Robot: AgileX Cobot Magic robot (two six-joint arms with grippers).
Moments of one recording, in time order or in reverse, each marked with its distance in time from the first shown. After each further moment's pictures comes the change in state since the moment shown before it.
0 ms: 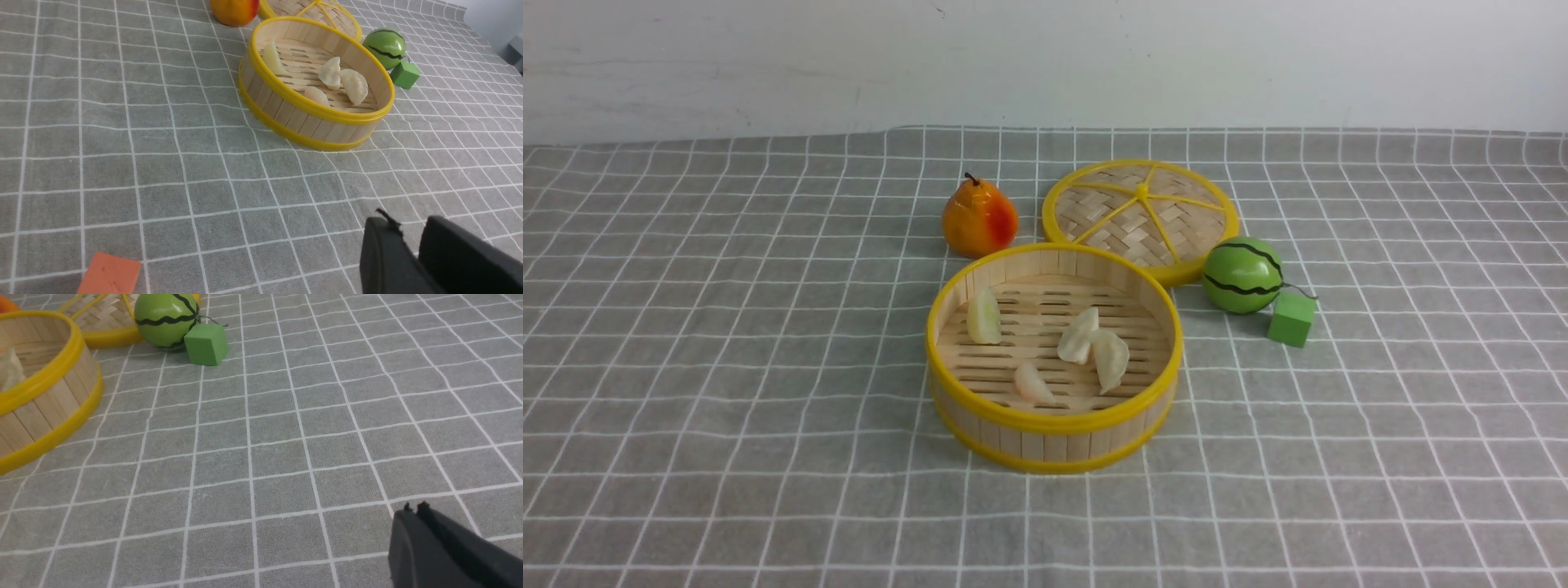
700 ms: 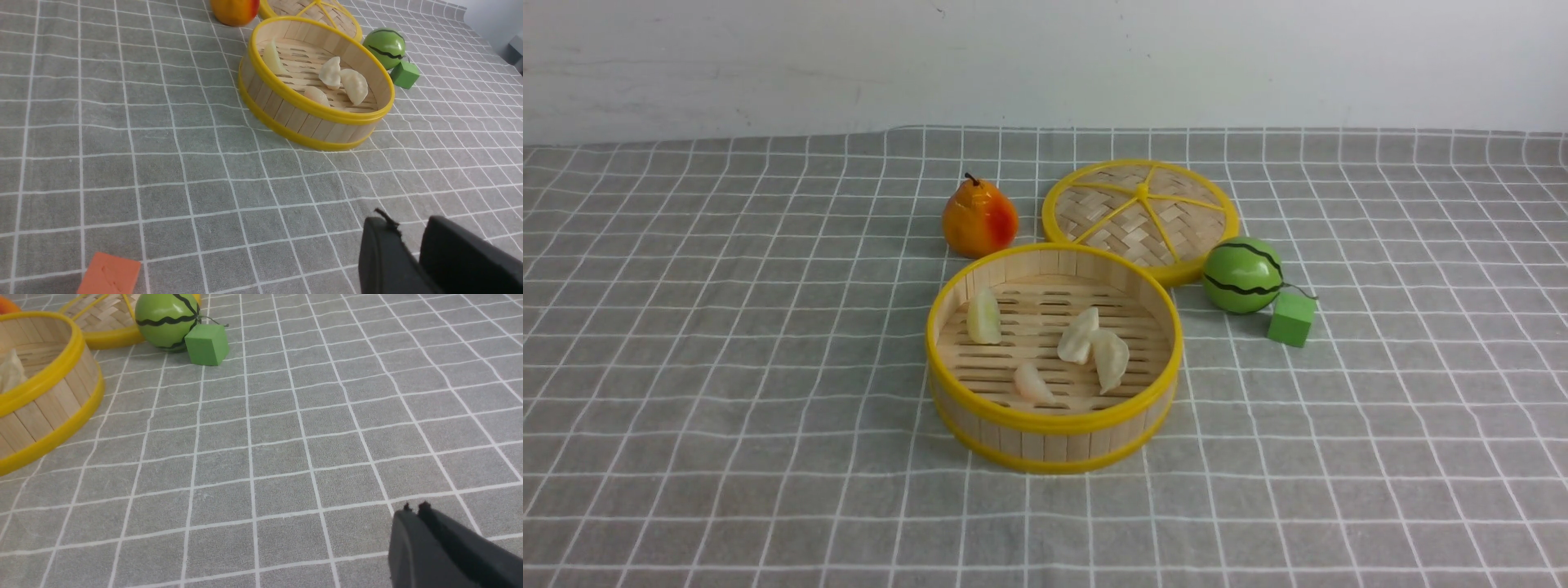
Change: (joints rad) right arm 0.000 0.000 0.000 0.003 0.001 0.000; left arm 0.000 0.000 0.000 0.000 0.000 -0.001
